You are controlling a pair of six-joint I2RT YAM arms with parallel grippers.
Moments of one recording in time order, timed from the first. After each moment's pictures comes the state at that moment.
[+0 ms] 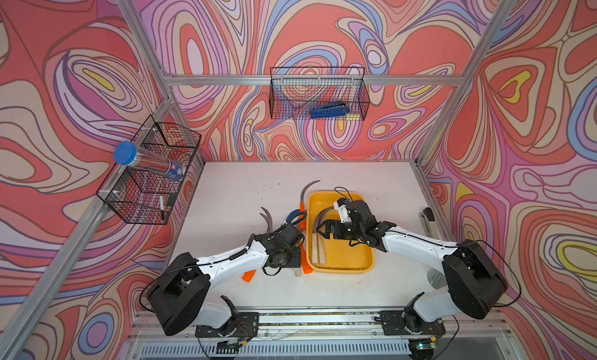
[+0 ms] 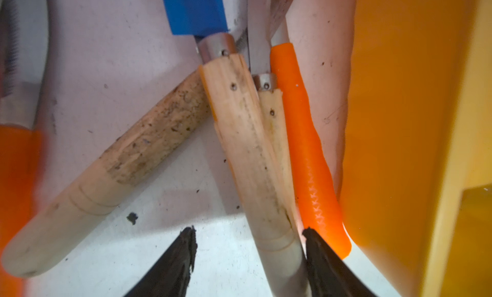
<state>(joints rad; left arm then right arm) -0.79 1.40 0.75 -0.56 -0.03 -0.79 0.58 1.49 0.80 -0.08 -0.31 0.57</state>
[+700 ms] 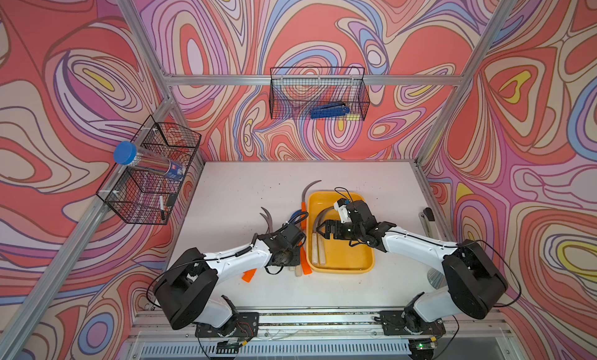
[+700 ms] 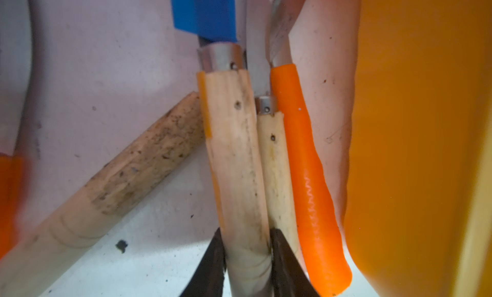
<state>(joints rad) -0.79 1.45 0.75 -0.50 -0.06 -0.78 0.58 1.49 0.80 -0.07 -0.31 0.58</state>
